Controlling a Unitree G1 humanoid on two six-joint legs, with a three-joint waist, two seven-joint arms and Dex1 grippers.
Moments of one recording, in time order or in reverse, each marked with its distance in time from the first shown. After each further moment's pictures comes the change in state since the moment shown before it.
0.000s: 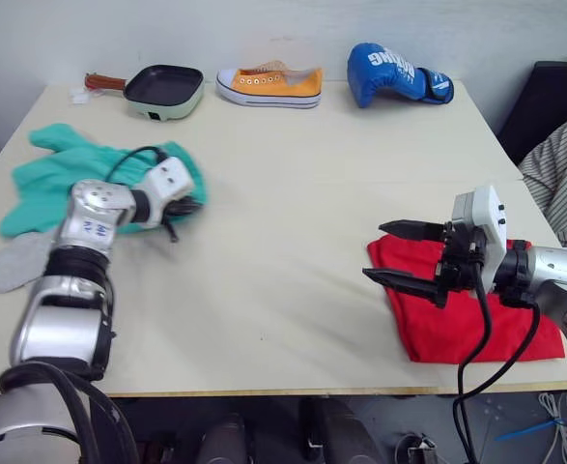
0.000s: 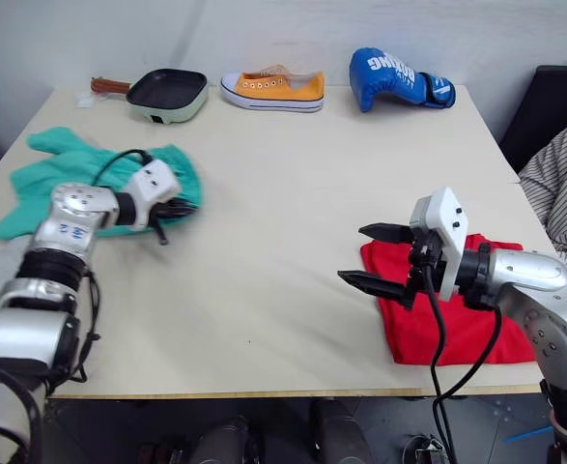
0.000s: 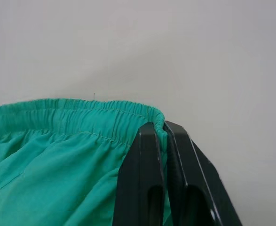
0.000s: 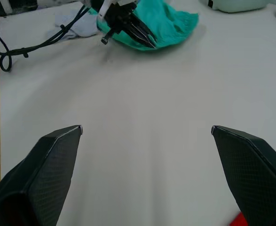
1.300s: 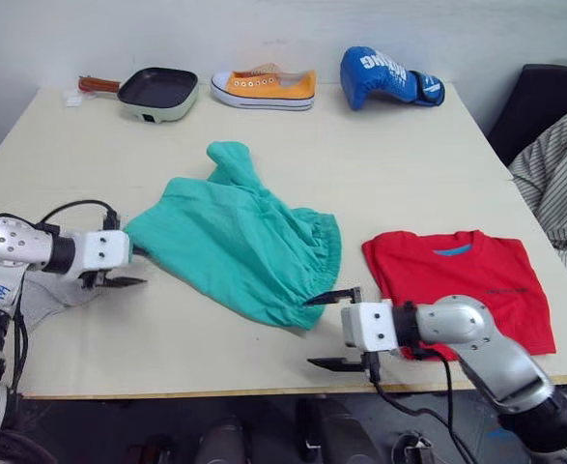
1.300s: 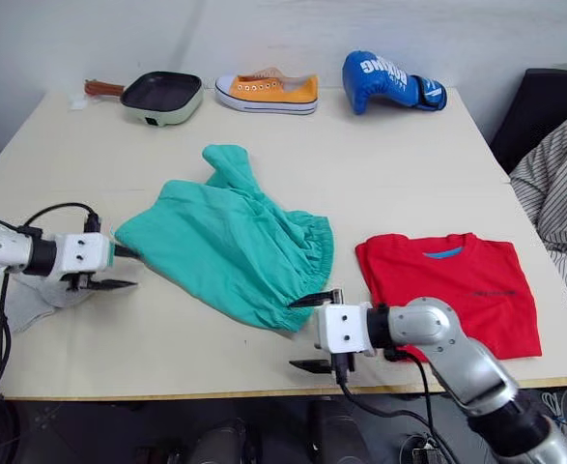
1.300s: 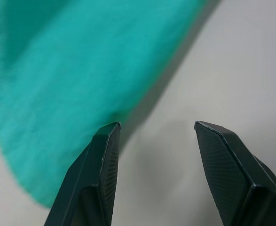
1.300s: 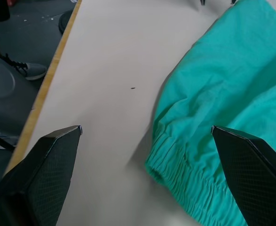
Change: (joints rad) left arm 0.187 0.399 0.026 0.180 0.029 -0.605 -0.085; right arm 0.010 0.209 0.558 0.119 -0.654 -0.648 0.111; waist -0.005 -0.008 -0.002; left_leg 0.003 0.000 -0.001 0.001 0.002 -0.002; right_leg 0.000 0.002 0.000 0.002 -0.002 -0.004
